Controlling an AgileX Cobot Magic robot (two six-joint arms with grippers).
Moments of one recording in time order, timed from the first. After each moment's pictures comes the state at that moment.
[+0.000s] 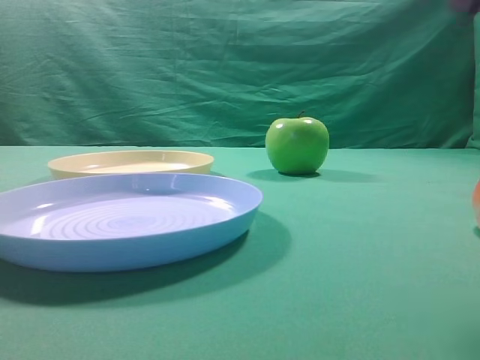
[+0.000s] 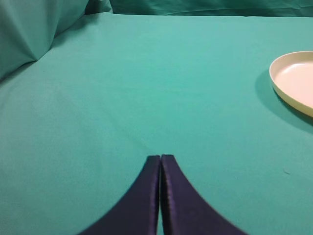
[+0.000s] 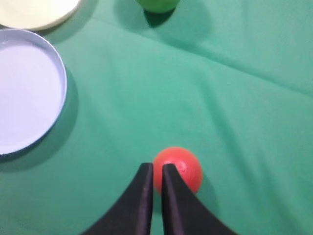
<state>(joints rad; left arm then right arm) 0.06 -0.02 0.01 0.32 0.38 -0.33 0.40 1.00 -1.00 0.15 1.02 -0.18</state>
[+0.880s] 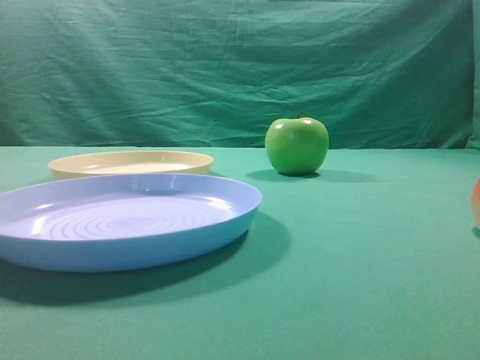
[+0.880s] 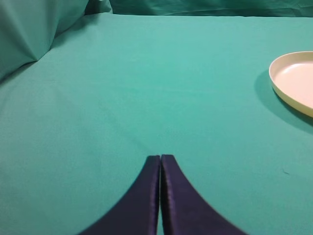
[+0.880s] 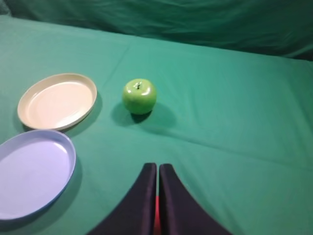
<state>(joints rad) 0.06 -0.02 0.01 0.32 0.38 -0.33 0.35 0.46 -0.82 0.05 0.88 -0.06</state>
